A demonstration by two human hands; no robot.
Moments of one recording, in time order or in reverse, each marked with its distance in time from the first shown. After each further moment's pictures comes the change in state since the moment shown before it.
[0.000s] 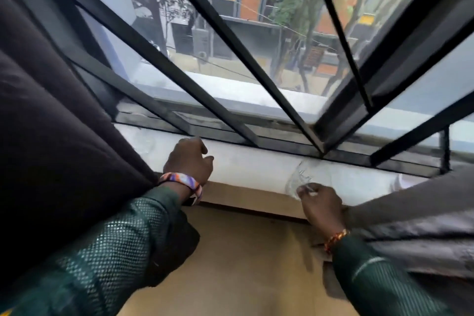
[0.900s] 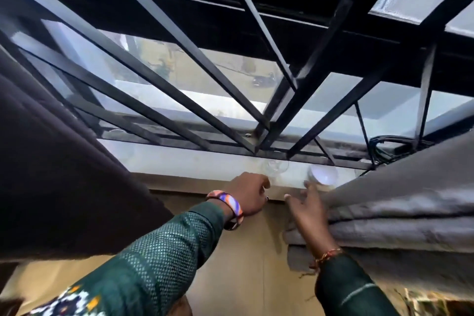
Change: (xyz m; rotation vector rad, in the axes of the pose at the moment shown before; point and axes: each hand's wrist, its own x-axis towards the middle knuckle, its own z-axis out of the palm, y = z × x) left_hand -0.134 0.171 -0.044 0.001 -0.603 0.514; right_hand -0.113 -0.036 -0.170 0.141 -0.022 0.092
